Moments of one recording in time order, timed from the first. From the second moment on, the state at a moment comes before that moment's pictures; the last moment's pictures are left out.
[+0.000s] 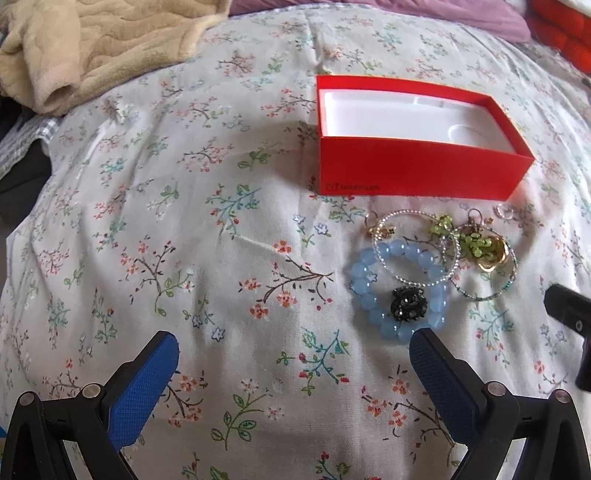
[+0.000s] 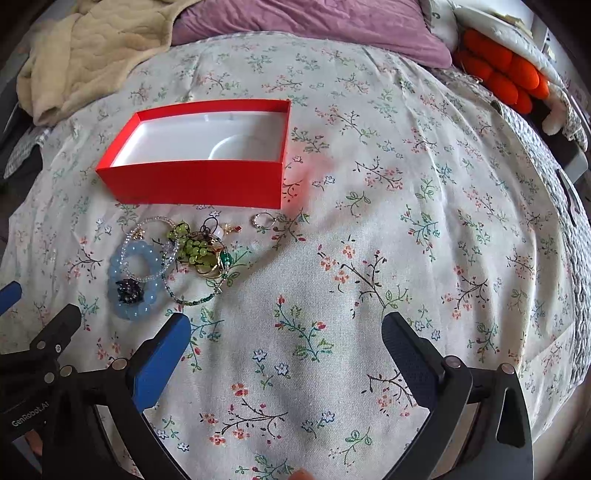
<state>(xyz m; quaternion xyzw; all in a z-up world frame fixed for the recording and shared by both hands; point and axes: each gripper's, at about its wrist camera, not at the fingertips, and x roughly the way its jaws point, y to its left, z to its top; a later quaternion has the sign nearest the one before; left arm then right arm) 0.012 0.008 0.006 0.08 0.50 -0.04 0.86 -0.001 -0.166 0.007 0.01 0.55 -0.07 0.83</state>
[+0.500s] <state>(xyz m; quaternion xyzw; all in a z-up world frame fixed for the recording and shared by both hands) 0.061 0.017 -0.001 -0.04 0.57 -0.16 0.81 0.042 -0.202 0.007 0.08 0.59 -0.02 0.81</state>
